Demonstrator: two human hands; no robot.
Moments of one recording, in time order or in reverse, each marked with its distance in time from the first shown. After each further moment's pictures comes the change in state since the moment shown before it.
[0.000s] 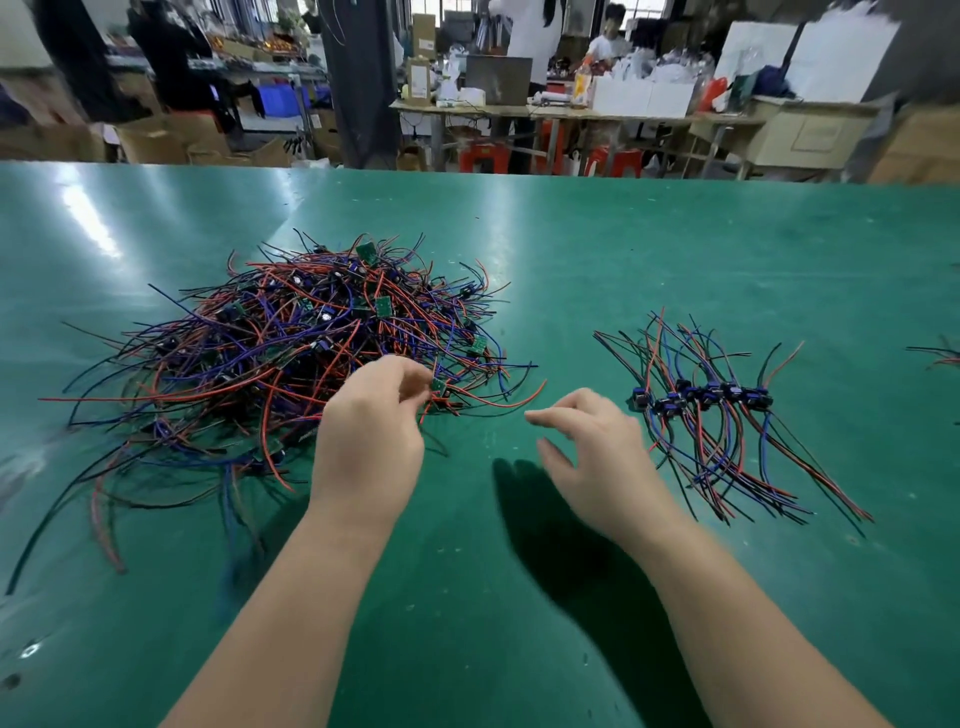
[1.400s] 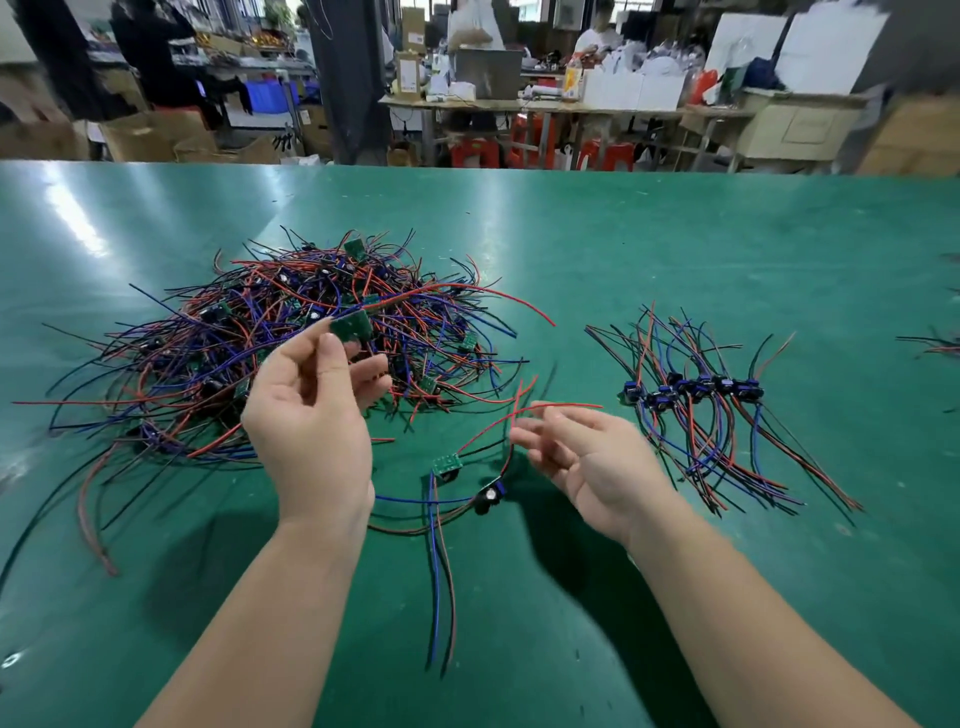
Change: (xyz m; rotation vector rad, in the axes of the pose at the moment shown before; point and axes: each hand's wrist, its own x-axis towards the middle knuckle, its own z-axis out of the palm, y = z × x) left_hand 0.007 0.008 0.000 -0.926 0.449 -0.373; right_hand 0.004 -0.012 -0.004 1.483 -0.062 0.749
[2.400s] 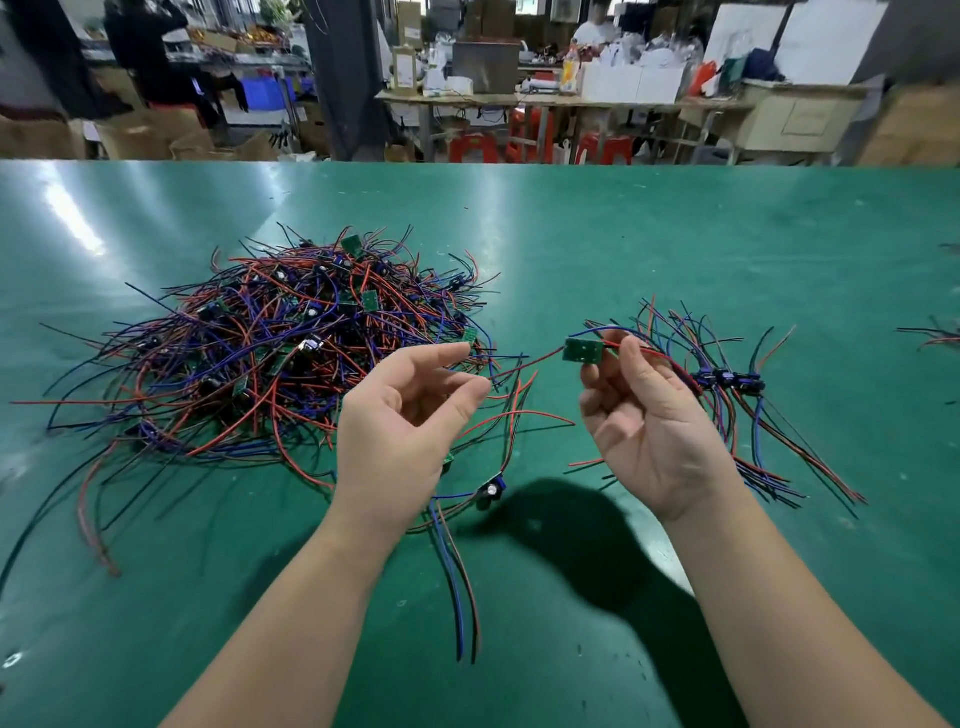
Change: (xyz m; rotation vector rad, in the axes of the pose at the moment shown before) left_hand -0.028 0.001 0.007 0.221 -0.552 -0.023; right_hand -0.007 -0.030 -0.007 0.356 -0.099 -0.264
